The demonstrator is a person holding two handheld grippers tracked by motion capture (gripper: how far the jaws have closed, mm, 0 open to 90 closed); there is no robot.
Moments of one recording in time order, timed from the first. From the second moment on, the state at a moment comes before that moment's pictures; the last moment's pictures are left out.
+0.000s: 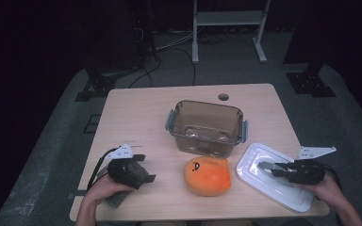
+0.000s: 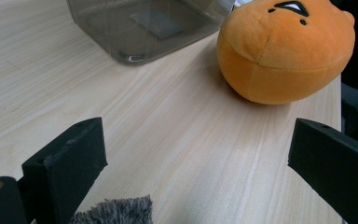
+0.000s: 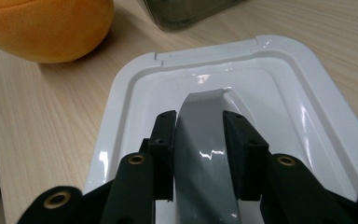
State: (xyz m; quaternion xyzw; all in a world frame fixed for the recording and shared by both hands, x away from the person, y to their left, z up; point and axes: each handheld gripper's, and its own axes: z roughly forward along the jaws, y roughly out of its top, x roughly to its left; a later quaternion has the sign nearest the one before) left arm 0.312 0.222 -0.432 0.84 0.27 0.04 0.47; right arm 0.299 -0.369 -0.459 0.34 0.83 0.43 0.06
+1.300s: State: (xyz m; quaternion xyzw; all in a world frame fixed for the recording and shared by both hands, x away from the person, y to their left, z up) left arm 0.312 0.225 -0.431 0.84 0.26 0.04 0.48; right arm 0.304 -0.300 -0.377 0.23 0.85 0.47 0.05
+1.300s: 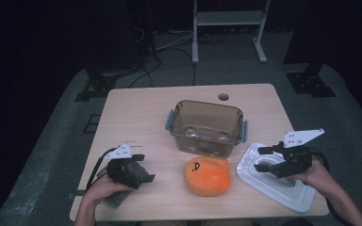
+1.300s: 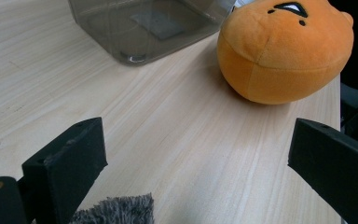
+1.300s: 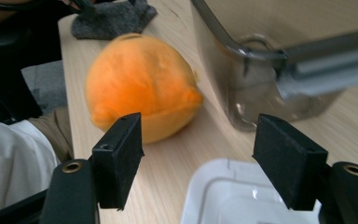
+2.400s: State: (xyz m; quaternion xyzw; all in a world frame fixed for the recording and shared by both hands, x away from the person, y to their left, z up) left arm 0.312 0.228 -0.431 0.84 0.27 0.05 0.48; right arm 0.316 -0.206 -0.358 0.12 0.88 0.47 0.01
